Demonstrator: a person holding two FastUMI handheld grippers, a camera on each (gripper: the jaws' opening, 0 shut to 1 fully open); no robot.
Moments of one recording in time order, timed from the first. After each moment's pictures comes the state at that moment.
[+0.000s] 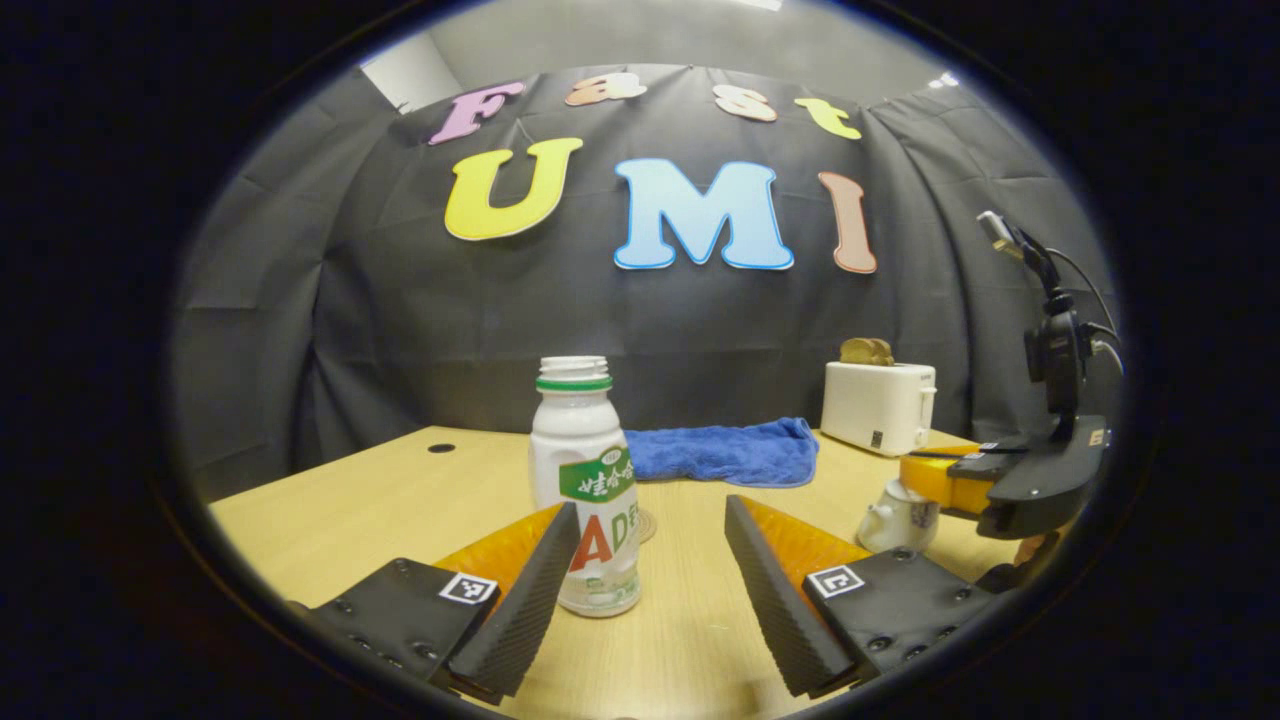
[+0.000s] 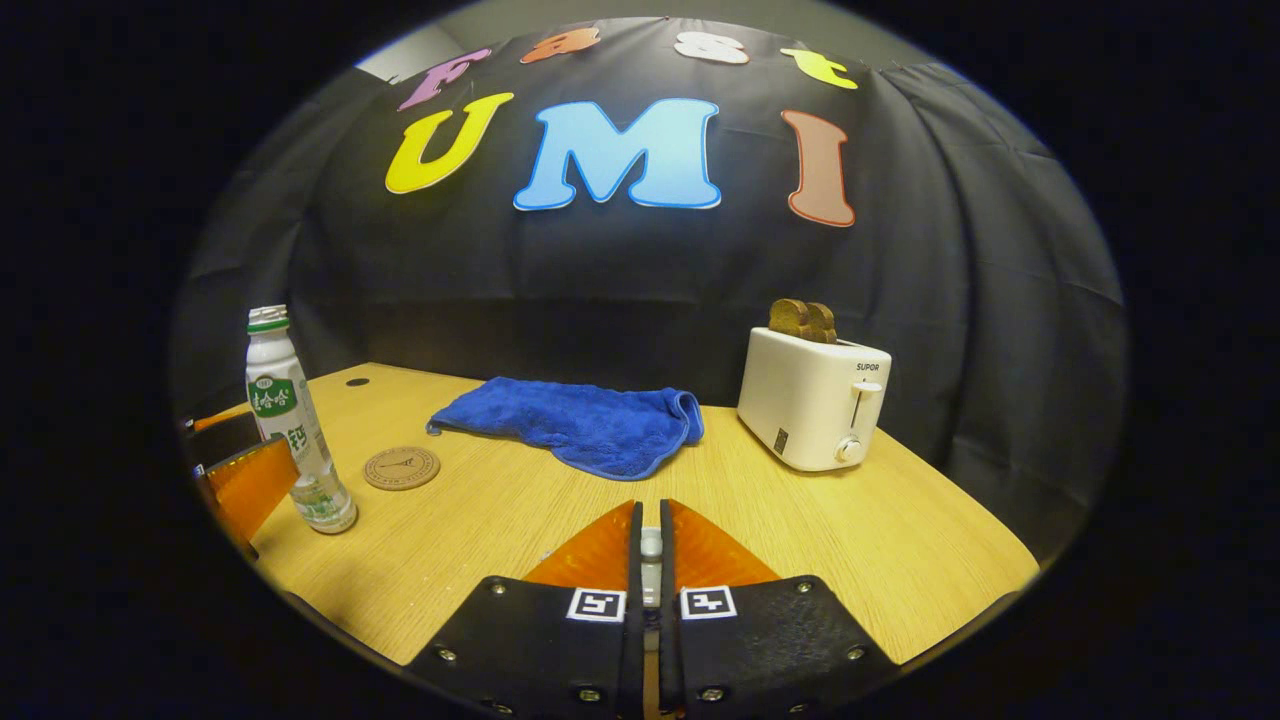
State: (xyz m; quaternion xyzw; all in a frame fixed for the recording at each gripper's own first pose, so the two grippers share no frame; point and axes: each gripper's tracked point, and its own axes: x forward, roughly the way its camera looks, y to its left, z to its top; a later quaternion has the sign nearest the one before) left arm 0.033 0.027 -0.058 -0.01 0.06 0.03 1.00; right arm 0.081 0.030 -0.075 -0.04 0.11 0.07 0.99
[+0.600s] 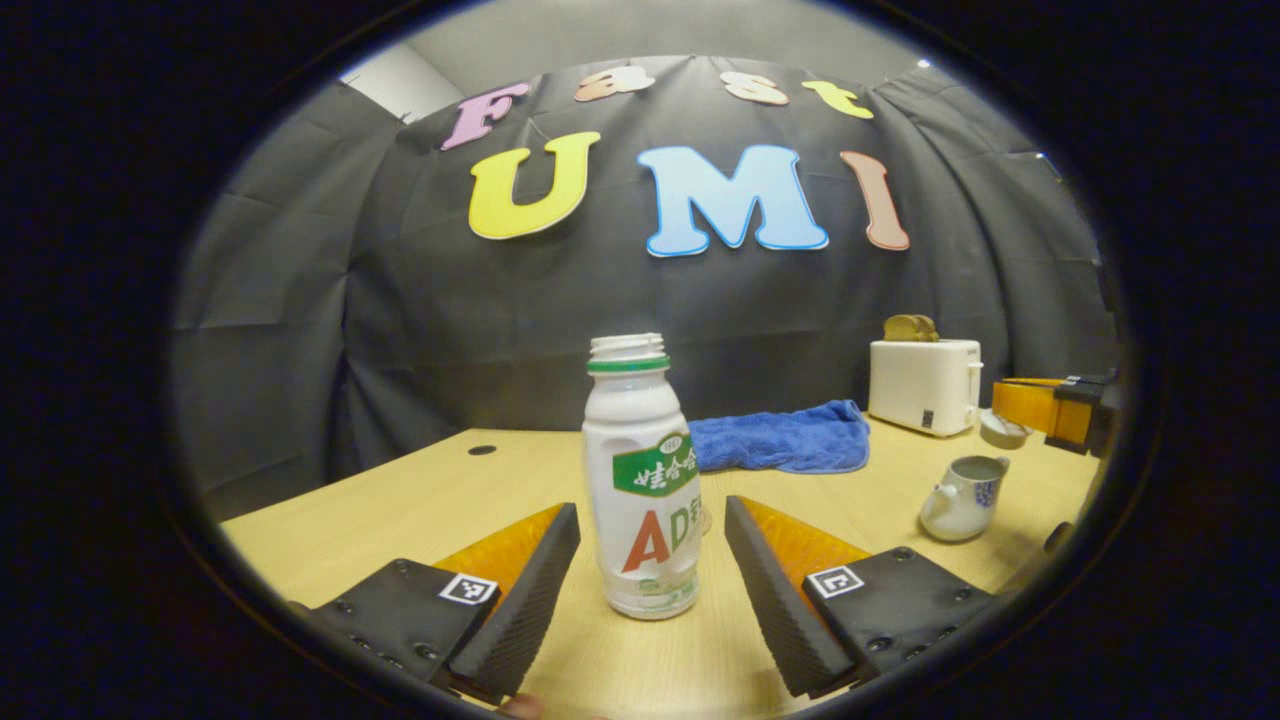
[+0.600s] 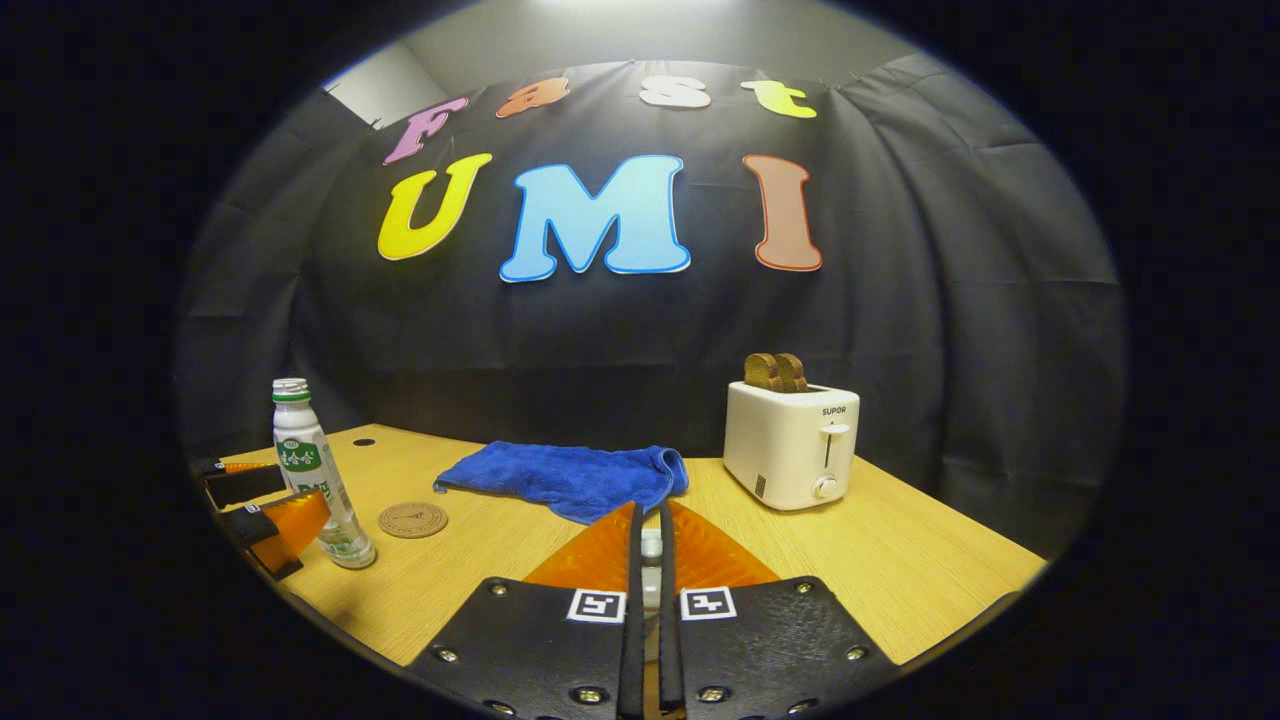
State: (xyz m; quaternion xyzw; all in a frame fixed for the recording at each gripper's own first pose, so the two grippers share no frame) left arm 0.049 0.063 -0.074 0.02 0.07 0.08 0.99; right arm 0.066 0.015 -0.035 0.00 0.03 0.06 1.00
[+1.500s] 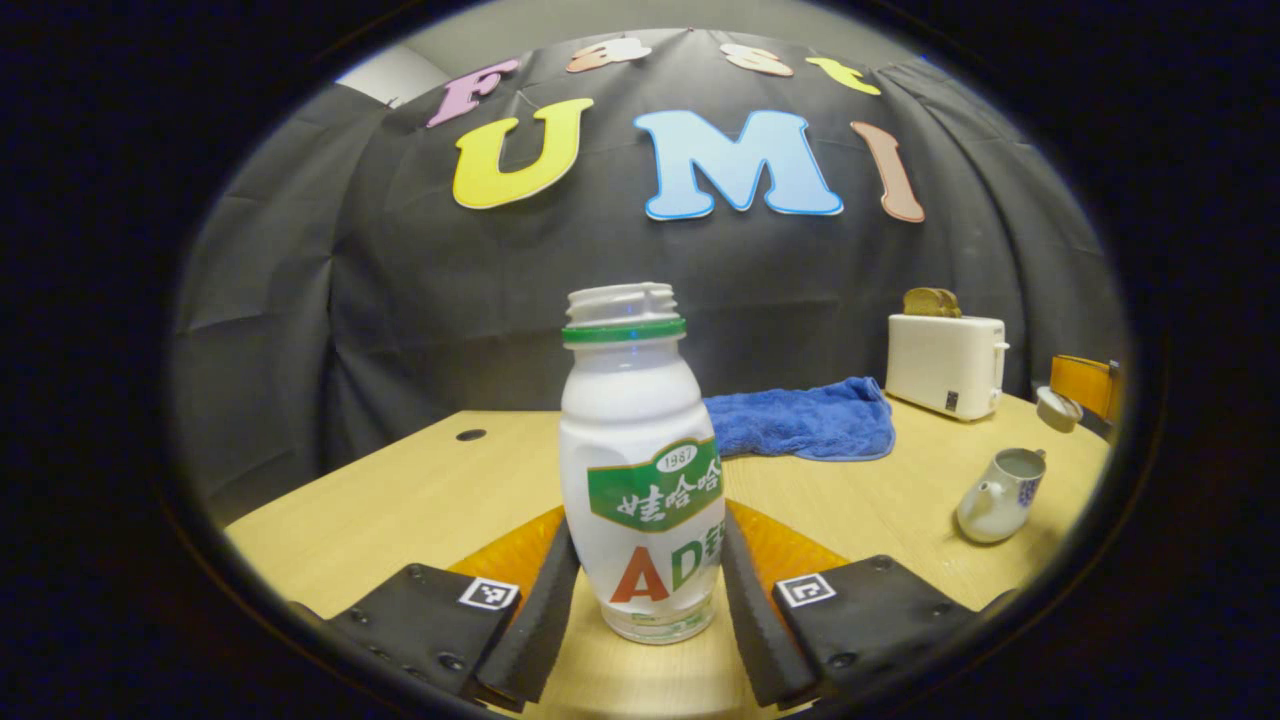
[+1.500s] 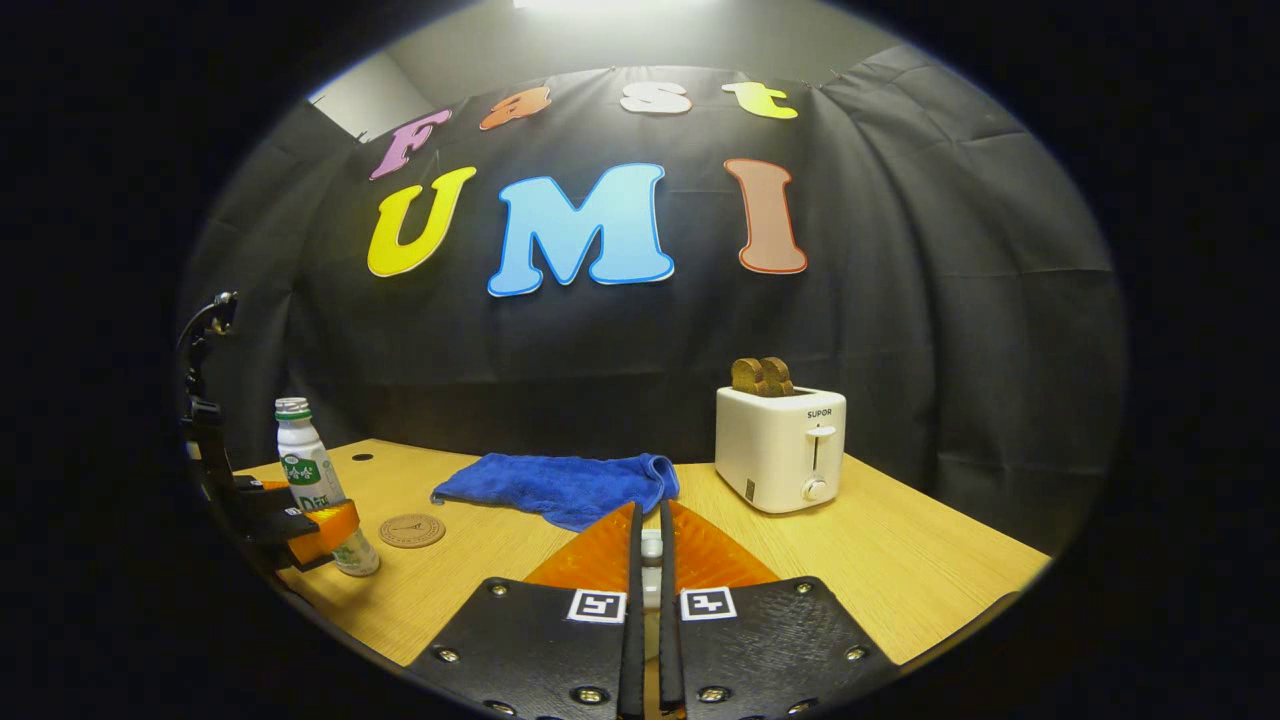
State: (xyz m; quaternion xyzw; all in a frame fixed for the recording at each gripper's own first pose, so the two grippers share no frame) left arm 0.092 0.070 -0.092 0.02 0.11 0.08 0.99; right arm 0.066 -0.001 -0.027 0.02 0.02 0.05 1.00
